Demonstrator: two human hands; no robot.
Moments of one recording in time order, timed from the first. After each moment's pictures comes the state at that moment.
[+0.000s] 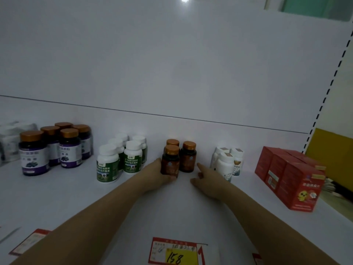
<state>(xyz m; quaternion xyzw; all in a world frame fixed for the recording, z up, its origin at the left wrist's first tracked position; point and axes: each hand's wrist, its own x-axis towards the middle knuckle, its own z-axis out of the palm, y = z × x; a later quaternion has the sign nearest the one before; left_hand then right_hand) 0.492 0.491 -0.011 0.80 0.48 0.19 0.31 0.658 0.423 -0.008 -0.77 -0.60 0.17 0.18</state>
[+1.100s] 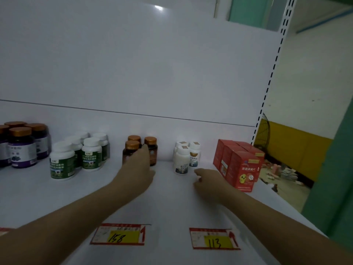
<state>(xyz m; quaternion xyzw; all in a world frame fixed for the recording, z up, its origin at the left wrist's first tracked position) 0.543 0.404 0.014 0.82 0.50 0.25 0.12 0.726 0.333 0.003 -0.81 -0.57 0.10 0.13</state>
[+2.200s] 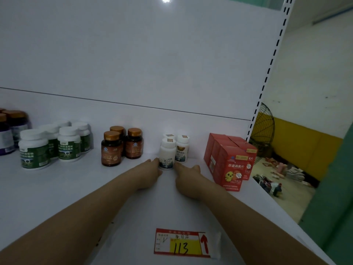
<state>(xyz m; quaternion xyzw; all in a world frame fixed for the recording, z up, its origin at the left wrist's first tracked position) 0.631 0.431 -0.019 0.86 0.48 0.05 0.18 0.750 0.362 -0.016 -0.80 -0.57 0.17 0.09</state>
